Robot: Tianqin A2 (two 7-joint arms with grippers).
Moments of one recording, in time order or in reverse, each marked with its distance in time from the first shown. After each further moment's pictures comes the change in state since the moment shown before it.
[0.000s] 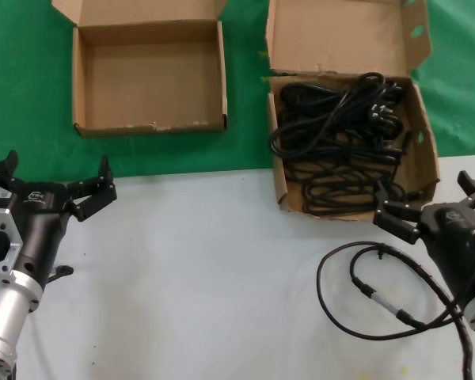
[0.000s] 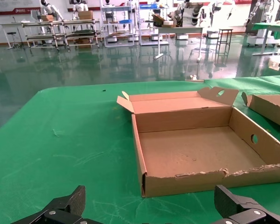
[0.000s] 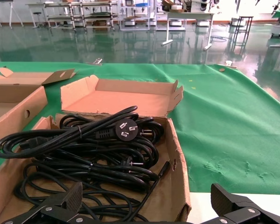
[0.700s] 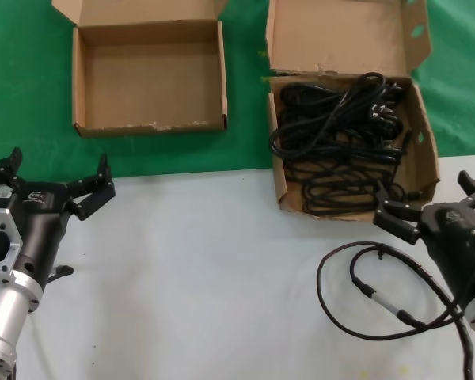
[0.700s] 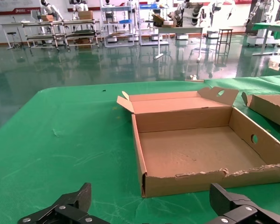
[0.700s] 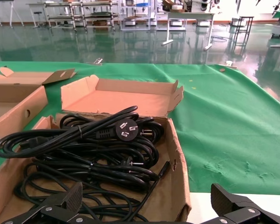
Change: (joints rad) left arm 0.000 0.000 0.000 0.000 0.000 0.000 0.000; right arm -0.001 0.010 -0.008 0.003 0.005 0.007 0.001
